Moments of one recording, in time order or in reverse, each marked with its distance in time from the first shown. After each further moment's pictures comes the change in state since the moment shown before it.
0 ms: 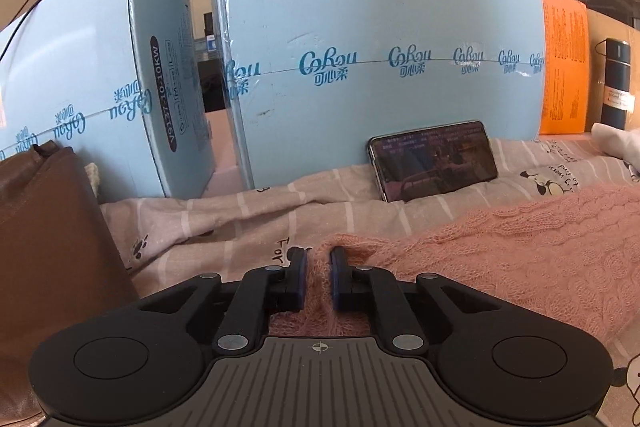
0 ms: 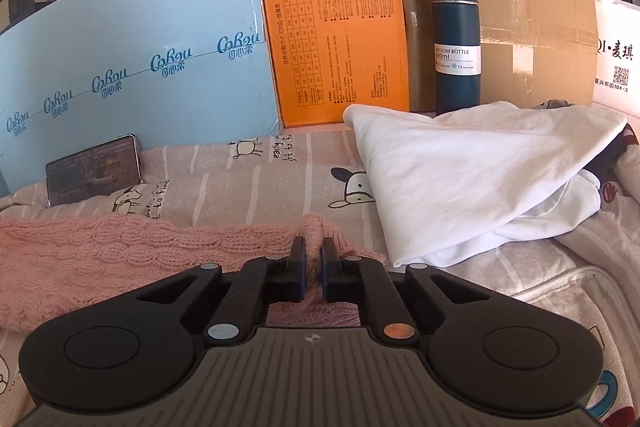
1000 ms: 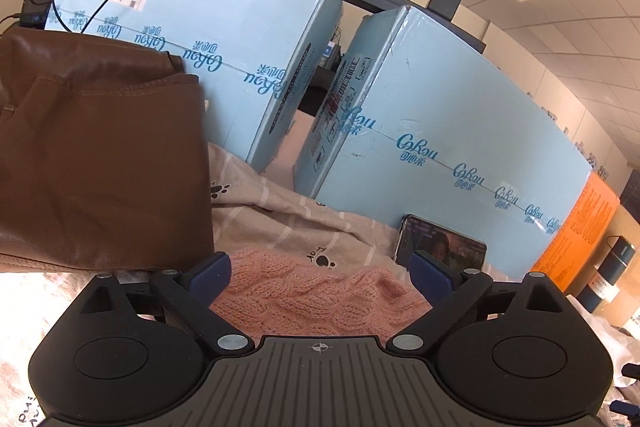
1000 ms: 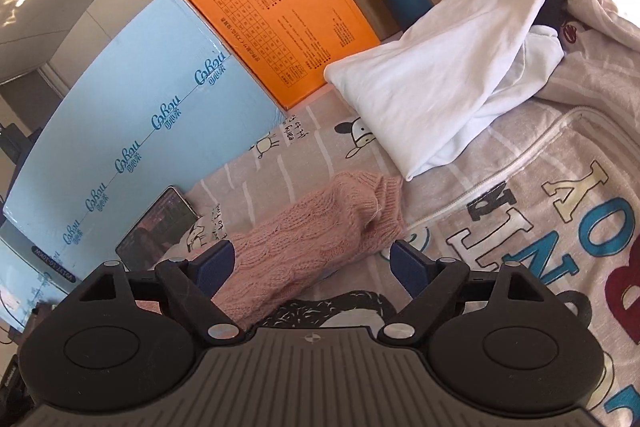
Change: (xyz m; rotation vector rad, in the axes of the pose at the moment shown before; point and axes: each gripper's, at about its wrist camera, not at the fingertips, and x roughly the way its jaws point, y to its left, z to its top) left arm -0.072 0.056 -0.019 -0.590 -0.095 -0.009; right arm -0.038 -0.018 0.006 0.536 0.168 0.173
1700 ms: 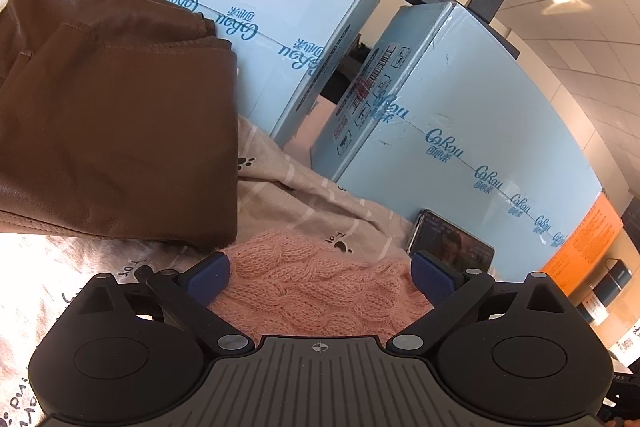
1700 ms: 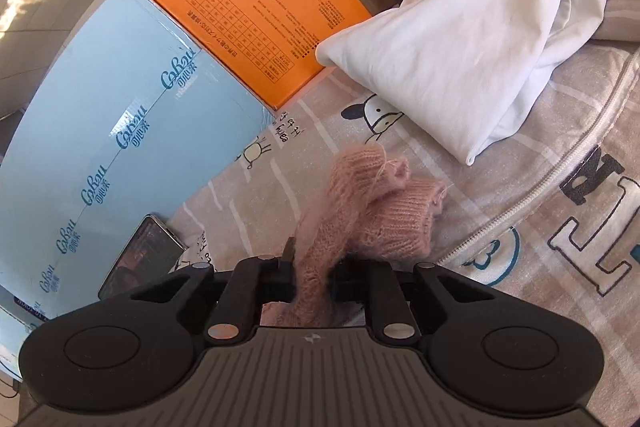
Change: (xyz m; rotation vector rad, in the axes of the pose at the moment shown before) left arm 0.010 0.022 -0.004 -0.104 0.051 0.004; right arm 0.065 0.011 0.001 0.073 -0.085 -0.029
